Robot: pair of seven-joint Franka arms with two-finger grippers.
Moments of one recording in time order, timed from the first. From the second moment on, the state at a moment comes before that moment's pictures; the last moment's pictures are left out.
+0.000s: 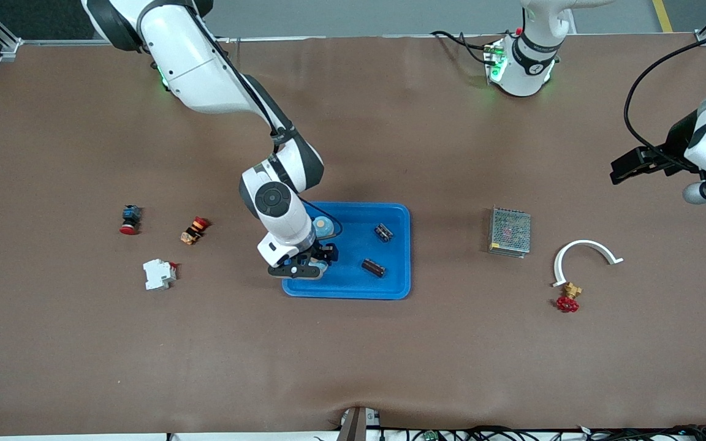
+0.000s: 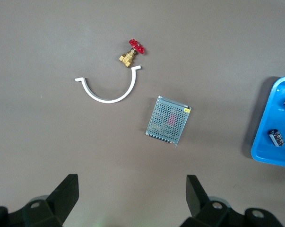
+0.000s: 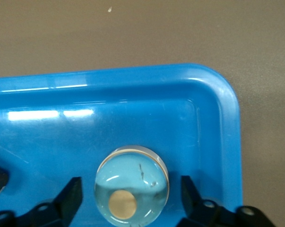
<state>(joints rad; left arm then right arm) 0.05 0.07 -0.14 -1.53 0.02 1.54 -0.24 0.61 0.79 -0.02 -1.57 0.08 2.52 0.61</state>
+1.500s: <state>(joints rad) 0.05 0.07 -0.14 -1.51 0.02 1.54 -0.24 0.55 0.24 -0.03 -1.54 0.08 1.69 0.49</state>
